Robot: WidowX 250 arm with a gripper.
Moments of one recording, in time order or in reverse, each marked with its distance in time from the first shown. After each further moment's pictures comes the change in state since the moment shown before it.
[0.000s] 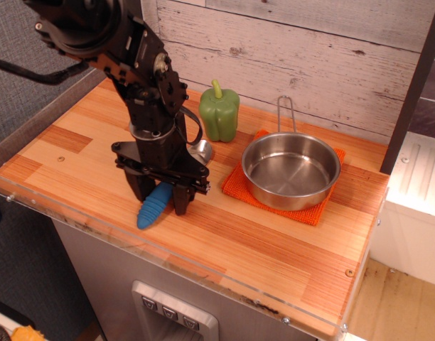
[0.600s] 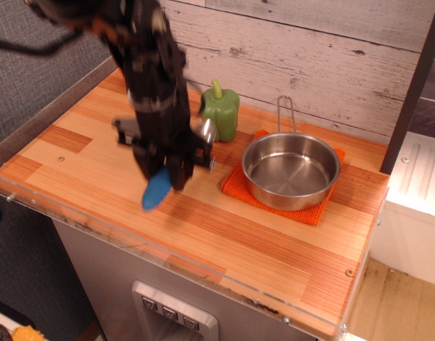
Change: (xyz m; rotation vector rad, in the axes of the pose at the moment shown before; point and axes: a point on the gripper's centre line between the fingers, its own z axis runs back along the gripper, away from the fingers) arm 0.008 -0.008 0.045 -0.061 -0.001 -0.029
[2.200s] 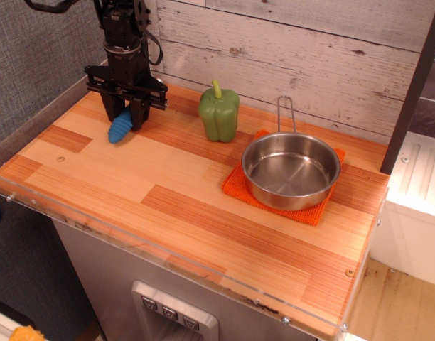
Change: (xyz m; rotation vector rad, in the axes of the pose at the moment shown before) arm 0.079 0.116 -0.053 0.161 0.100 0.116
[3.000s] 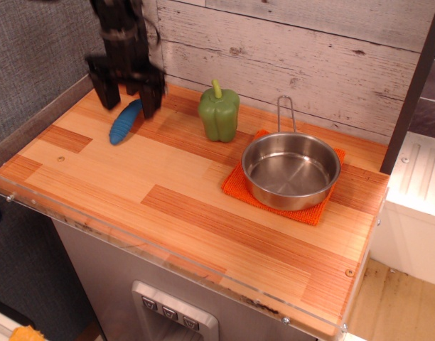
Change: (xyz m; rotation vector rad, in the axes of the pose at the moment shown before) arm 0.005 0.001 0.036 -0.089 -0.068 -0.041
